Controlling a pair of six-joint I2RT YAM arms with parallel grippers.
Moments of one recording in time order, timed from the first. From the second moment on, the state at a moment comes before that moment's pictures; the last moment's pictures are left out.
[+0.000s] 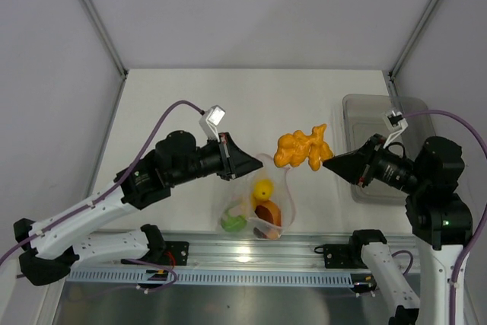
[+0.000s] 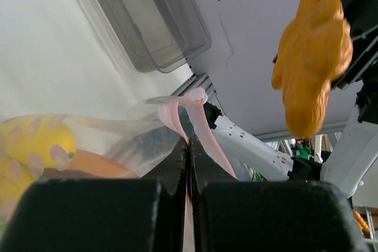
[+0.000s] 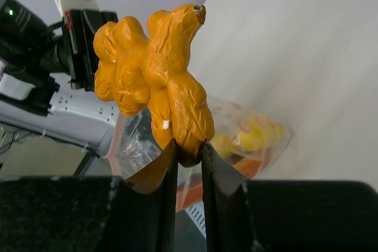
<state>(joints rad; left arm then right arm) -1.02 0.92 1.06 -0.34 0.07 -0.90 0.01 0.63 1.22 -0.83 -0.90 0.45</state>
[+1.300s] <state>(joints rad) -1.02 1.28 1.36 -0.43 -0.08 -1.05 0.71 0.75 1.31 -1.06 -0.13 0.14</state>
